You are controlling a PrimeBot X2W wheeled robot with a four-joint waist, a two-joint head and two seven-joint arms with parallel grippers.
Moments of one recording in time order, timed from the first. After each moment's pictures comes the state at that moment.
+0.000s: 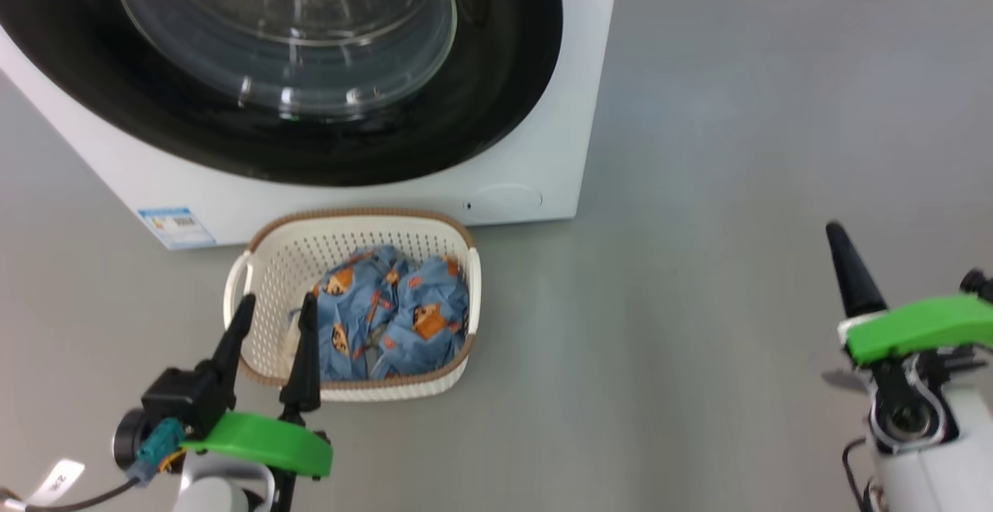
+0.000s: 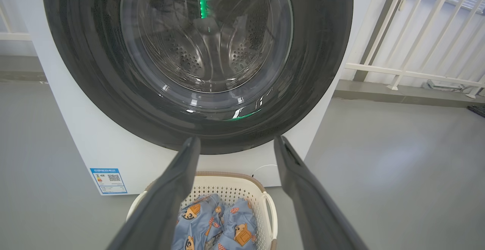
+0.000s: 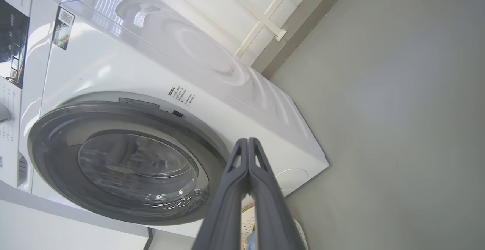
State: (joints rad) left arm -0.22 0.03 -0.12 0.33 -0.25 -0.10 -0.25; right arm -0.34 -0.17 -0.07 0.40 1.05 0.13 0.00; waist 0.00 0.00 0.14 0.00
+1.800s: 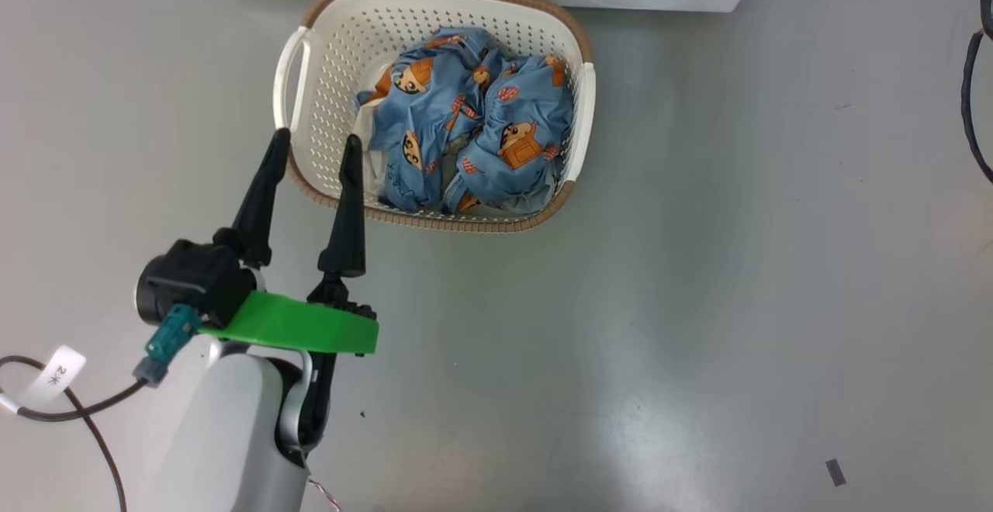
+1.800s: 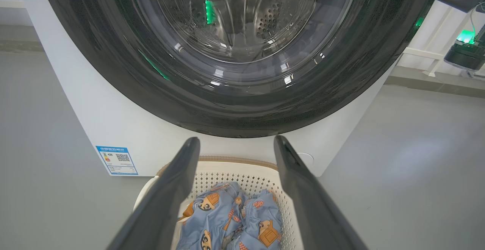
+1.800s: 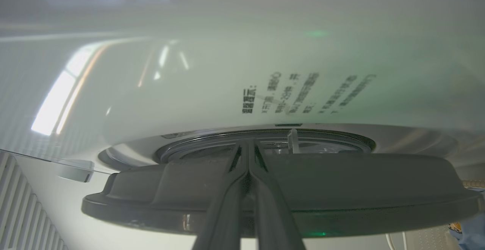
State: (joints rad) left arm -0.46 0.03 -0.27 0.20 -0.33 -0.03 -0.25; right arm -1.56 -0.23 -0.06 1.14 1.57 0.13 0.58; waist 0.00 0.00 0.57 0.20
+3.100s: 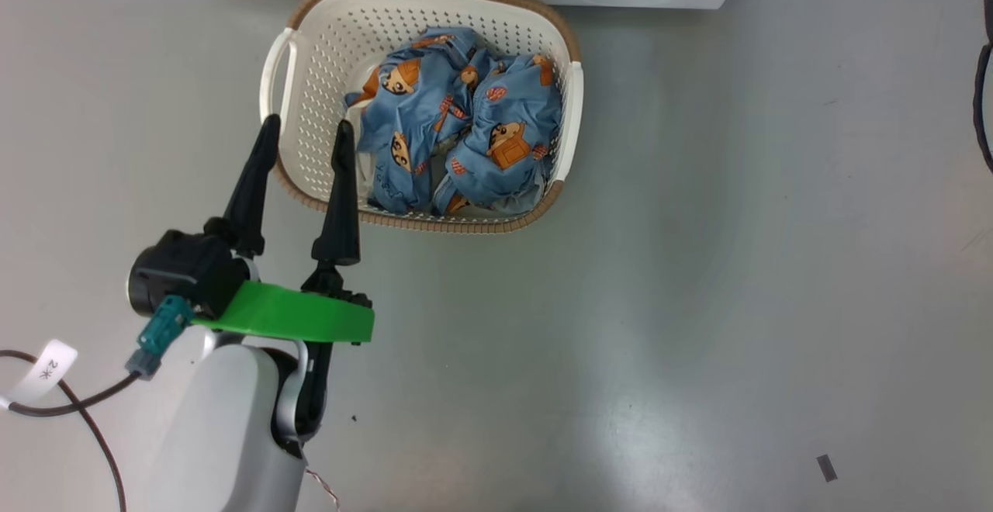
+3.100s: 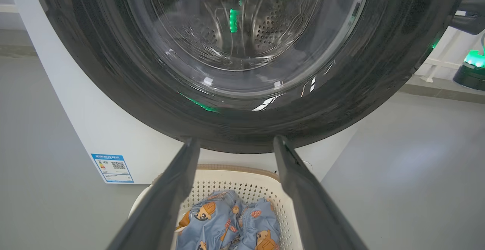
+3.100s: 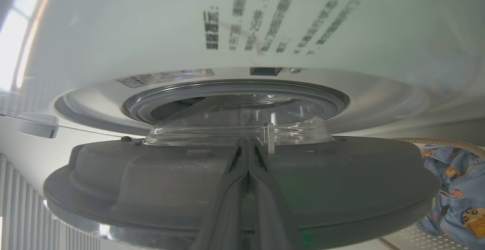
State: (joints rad) left arm -0.48 0.03 -0.26 0.19 -0.33 -0.02 -0.25; right arm -1.55 -0.25 0.00 1.14 1.53 0.13 0.80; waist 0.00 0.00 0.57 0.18
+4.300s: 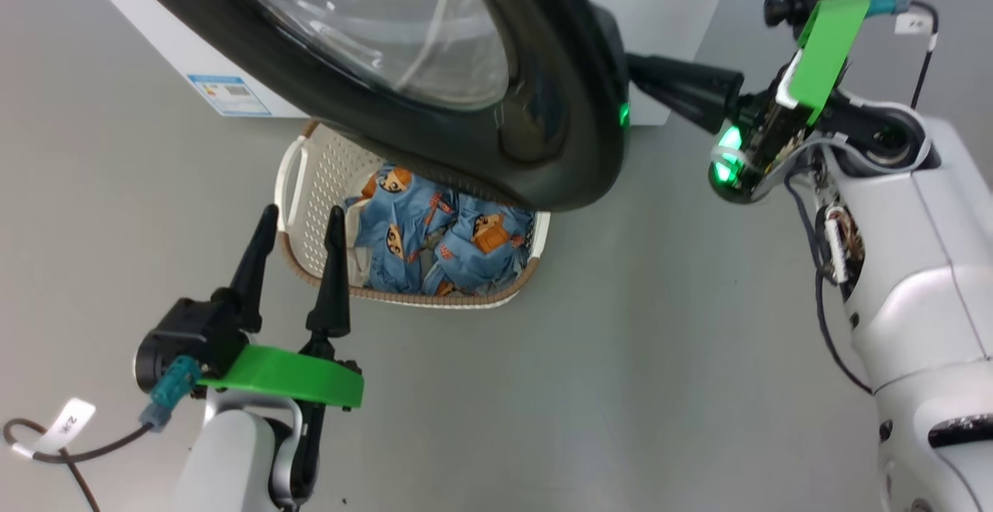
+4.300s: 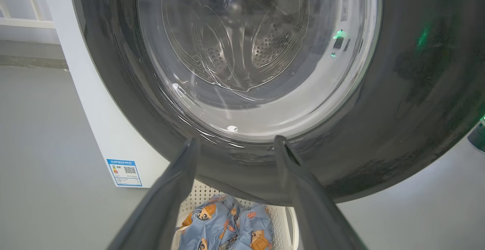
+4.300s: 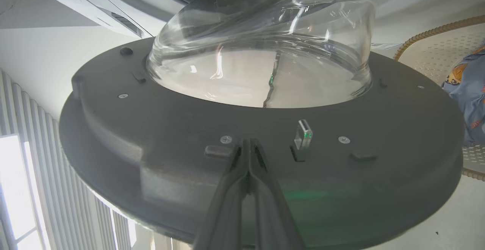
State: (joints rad) left arm -0.36 0.03 -0.23 0.25 -0.32 -0.03 -0.25; right arm -1.05 -0.12 0.03 0.80 1.59 0.13 1.01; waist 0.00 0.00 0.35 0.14
